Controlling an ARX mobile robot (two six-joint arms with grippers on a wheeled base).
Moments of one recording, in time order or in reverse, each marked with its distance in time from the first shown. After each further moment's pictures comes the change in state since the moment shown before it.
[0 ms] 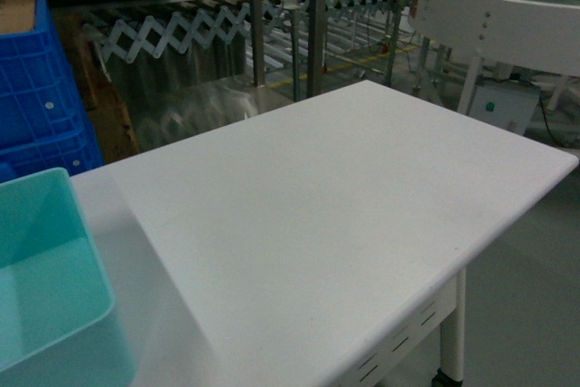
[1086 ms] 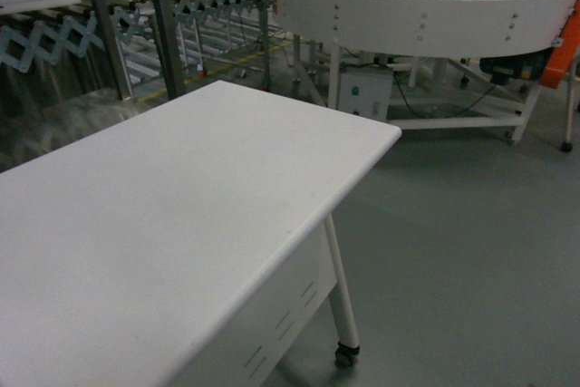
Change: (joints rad) left arm -0.001 0.000 0.000 0.000 0.000 0.000; right arm 0.000 0.000 0.000 0.000 0.000 0.000
